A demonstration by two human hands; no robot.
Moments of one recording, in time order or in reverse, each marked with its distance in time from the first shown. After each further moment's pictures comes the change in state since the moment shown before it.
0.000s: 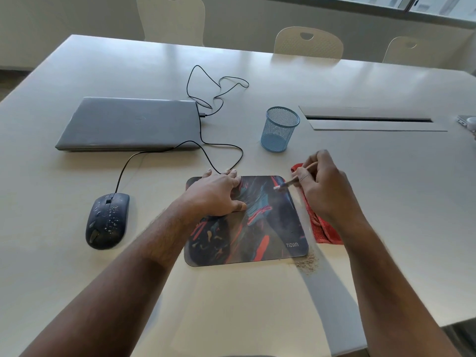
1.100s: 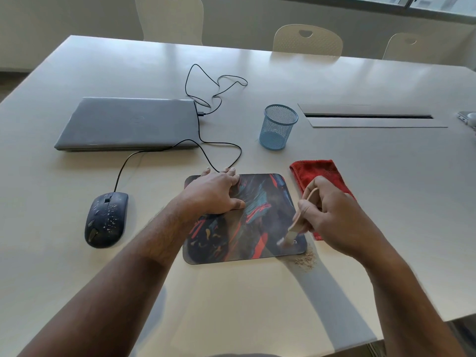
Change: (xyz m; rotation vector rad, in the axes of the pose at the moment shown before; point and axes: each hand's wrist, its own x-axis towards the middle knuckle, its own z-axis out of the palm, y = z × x) left_hand 0.000 0.003 -0.002 0.022 -0.010 -0.003; right_hand -0.048 0.011 -0.022 0.049 -0.214 -0.017
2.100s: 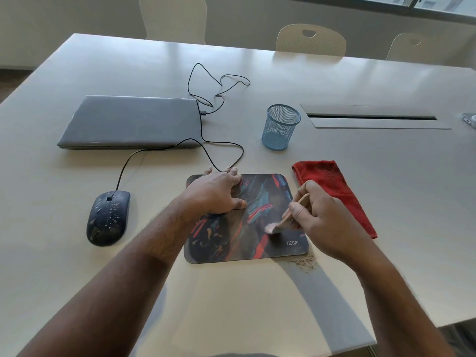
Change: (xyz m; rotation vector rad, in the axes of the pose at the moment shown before) left_hand 0.000 0.001 0.000 -0.003 -0.012 -0.004; right_hand -0.003 -0.013 0.012 0.055 -0.084 -0.012
